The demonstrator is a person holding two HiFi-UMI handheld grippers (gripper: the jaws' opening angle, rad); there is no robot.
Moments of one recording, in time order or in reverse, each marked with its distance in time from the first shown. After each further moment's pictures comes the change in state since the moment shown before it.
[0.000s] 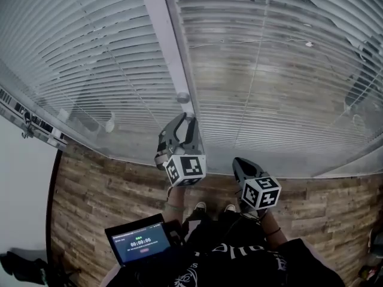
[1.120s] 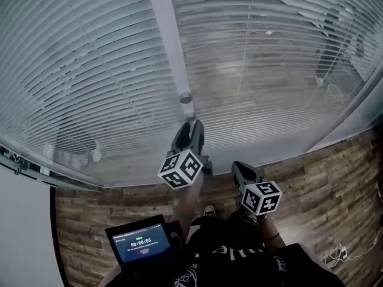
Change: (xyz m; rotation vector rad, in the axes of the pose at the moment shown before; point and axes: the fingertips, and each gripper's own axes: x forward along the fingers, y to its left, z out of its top) left arm -0.022 0.006 -0.033 -1.176 -0.128 -0.331; right arm -0.010 0.080 -0.033 0.107 -0.151 -0.220
